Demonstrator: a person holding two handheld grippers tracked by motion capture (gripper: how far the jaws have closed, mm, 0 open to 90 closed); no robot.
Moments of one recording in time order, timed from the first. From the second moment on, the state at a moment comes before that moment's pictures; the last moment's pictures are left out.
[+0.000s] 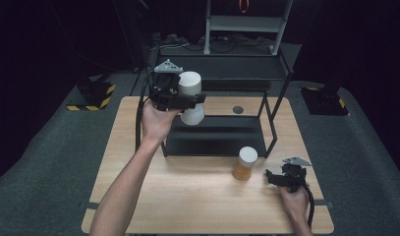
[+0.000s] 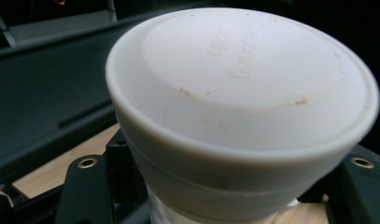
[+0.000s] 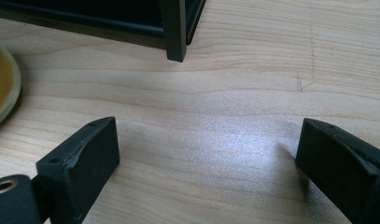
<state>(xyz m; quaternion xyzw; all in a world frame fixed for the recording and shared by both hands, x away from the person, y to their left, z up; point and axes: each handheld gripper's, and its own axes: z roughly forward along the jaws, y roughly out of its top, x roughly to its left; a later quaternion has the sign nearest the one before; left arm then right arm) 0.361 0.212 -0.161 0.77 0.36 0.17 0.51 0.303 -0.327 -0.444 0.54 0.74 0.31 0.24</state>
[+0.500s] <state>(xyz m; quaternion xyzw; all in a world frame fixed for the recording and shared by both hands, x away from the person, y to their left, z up) 0.390 0.203 -0.112 0.75 0.39 0.20 0.50 0.303 -0.327 -0.444 0.54 0.74 0.31 0.24</state>
